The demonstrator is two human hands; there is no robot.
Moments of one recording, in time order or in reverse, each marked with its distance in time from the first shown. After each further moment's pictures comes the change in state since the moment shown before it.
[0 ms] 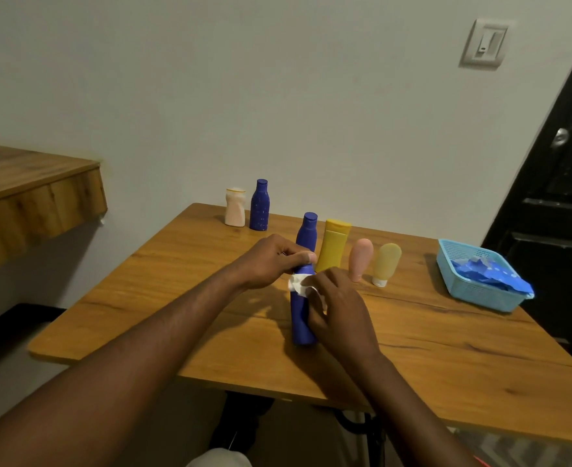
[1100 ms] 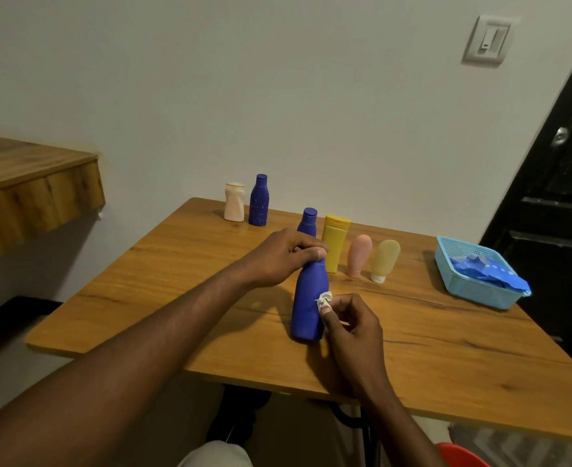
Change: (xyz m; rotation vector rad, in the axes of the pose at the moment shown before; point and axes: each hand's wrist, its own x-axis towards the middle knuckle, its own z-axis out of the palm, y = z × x) left_hand -0.003 0.020 0.015 0.096 0.044 0.077; right_hand -0.044 0.004 0.005 0.688 0.188 0.402
